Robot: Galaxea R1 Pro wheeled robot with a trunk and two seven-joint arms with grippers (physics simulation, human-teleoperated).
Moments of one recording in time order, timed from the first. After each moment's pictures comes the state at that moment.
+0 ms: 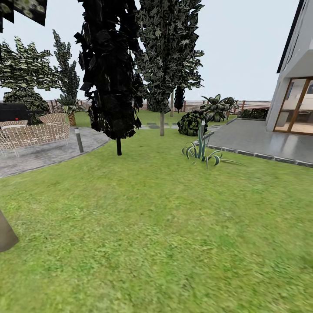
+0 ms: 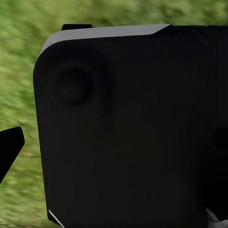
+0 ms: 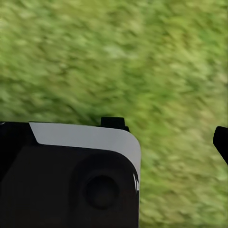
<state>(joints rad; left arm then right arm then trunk) 0.01 -0.04 0.00 -0.10 0.00 -0.01 -0.01 -0.07 -0.03 0.01 -0.03 0.03 -0.31 -0.01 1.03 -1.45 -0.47</state>
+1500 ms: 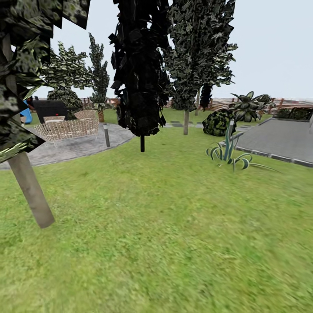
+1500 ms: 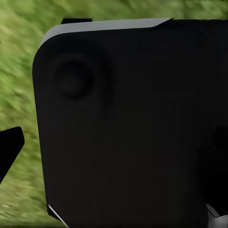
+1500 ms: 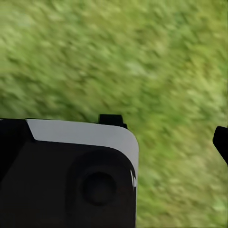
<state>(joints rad) 0.01 -0.04 0.00 -0.10 0.00 -0.01 -0.01 -0.07 -0.03 0.01 -0.03 0.03 -0.31 -0.01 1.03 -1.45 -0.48</state>
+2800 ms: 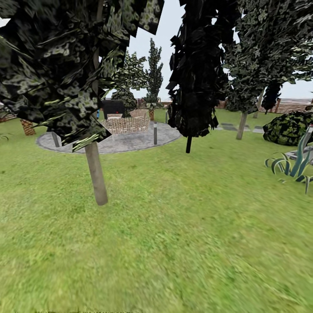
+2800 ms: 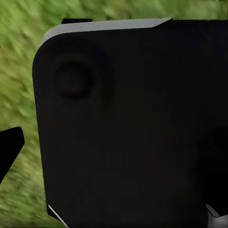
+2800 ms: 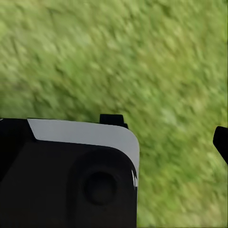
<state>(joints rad) 0.01 -0.04 0.00 -0.10 0.00 -0.01 -0.01 -0.07 -0.03 0.01 -0.03 0.03 -0.31 -0.01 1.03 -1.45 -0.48</state>
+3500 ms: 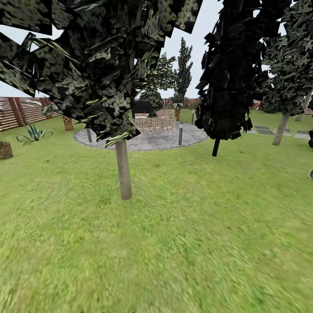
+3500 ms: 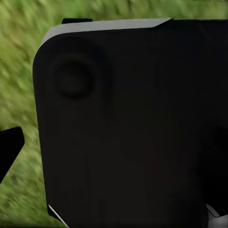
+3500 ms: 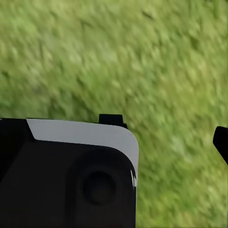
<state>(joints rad) 0.01 -0.04 0.00 -0.10 0.00 -0.01 -0.01 -0.07 -0.03 0.01 -0.03 0.03 -0.31 -0.01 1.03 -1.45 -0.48</state>
